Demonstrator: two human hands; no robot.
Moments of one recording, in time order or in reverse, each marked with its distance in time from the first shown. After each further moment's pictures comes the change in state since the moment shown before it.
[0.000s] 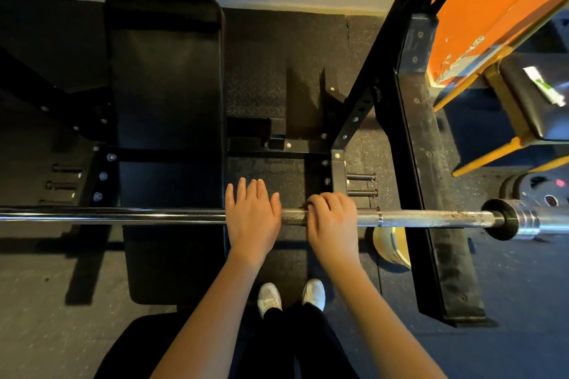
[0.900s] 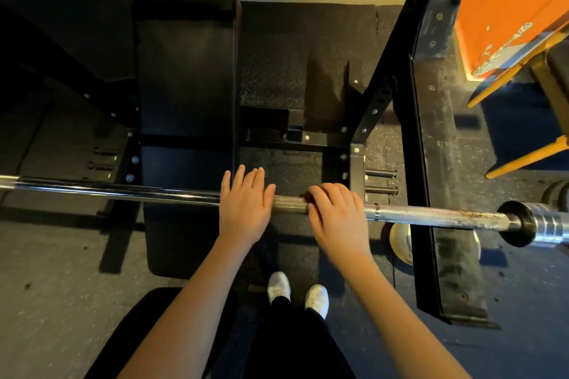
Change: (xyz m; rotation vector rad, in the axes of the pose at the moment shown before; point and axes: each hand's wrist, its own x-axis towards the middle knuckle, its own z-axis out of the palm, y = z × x) left_hand -0.015 -0.005 0.001 -0.012 -0.019 0.009; right_hand -0.014 0.027 -0.016 0.034 -0.081 -0.122
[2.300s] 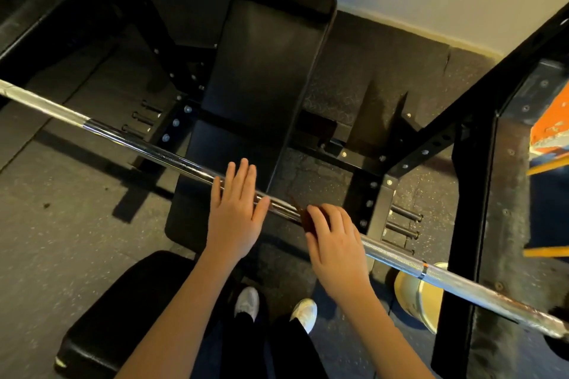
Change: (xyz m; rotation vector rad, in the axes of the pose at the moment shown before) left_hand -0.055 -0.075 0.003 -0.117 0.230 -0.226; right_hand 0.000 -0.066 0.011 -0.049 -0.273 -0.183
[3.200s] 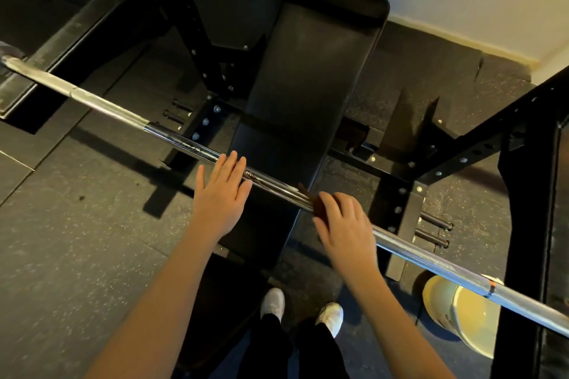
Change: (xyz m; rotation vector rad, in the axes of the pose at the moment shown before) left_hand 0.011 -0.137 -0.032 0.101 -0.154 -0.024; right_hand 0.036 -0.075 0.020 0.043 -0.098 -0.022
